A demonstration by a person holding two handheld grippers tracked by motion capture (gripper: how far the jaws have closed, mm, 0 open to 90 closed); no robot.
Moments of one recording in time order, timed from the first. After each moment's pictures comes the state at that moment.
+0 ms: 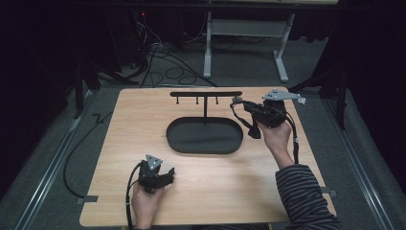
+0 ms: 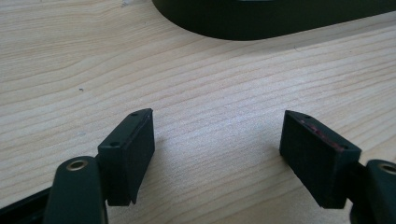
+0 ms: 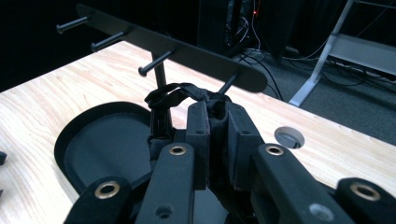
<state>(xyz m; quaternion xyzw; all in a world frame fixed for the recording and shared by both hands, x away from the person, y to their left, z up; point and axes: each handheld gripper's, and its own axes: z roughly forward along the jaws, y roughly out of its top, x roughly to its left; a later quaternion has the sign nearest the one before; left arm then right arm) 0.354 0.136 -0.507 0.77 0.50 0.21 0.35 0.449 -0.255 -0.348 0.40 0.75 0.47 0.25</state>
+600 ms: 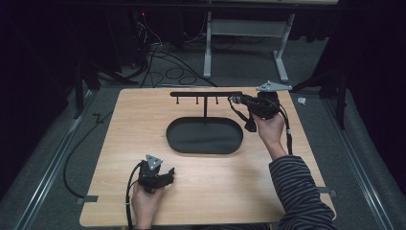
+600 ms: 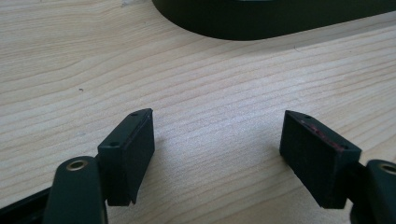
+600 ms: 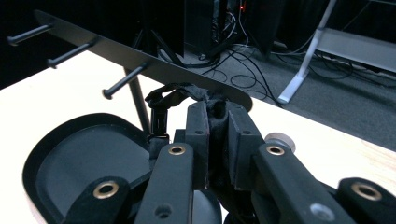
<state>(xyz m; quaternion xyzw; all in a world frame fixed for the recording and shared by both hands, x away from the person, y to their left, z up) 0.354 0.136 -0.507 0.77 0.50 0.21 0.35 0.479 -0.246 -0.350 0.43 0.74 0.45 0.26</state>
